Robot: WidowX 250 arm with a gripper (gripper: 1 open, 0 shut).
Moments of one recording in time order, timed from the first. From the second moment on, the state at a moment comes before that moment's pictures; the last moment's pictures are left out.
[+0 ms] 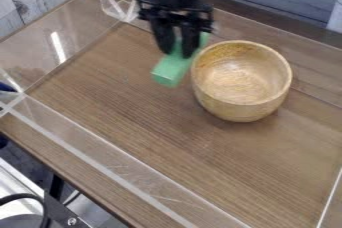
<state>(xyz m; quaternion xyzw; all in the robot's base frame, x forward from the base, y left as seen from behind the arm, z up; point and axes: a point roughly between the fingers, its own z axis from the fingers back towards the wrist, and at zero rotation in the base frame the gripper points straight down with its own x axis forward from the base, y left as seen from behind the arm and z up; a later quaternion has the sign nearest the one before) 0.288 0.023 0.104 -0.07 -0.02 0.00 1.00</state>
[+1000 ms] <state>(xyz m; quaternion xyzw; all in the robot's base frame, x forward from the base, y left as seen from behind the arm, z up) 0.310 -0.026 0.068 -0.06 0.00 -0.03 1.00</state>
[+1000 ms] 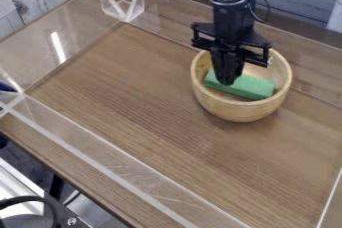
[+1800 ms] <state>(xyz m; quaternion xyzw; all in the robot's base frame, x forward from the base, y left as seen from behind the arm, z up) 0.313 -0.030 0.065 -0.06 0.01 -0.04 1.00</state>
